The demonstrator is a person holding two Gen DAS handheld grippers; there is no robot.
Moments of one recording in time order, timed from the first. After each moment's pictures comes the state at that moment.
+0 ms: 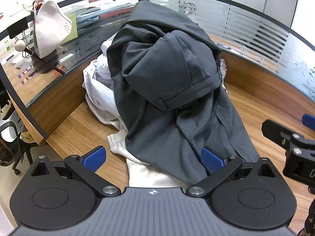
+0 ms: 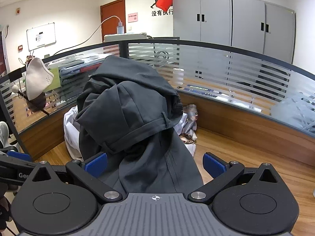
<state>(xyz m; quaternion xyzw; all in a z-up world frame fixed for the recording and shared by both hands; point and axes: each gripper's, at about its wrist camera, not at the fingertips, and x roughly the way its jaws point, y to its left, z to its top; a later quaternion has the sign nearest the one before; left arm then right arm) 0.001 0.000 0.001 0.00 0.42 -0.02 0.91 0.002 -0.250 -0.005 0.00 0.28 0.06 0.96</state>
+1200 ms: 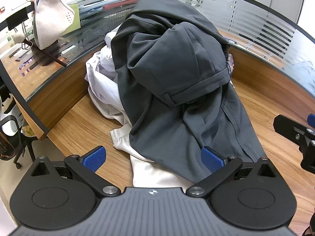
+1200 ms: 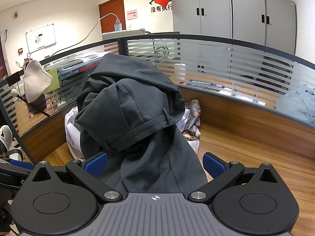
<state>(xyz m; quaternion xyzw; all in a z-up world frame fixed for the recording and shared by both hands) 0.018 0.006 -0.012 0.01 0.45 0.00 0.89 0.015 -0.257 -0.009 0.02 0.30 0.07 0.95</state>
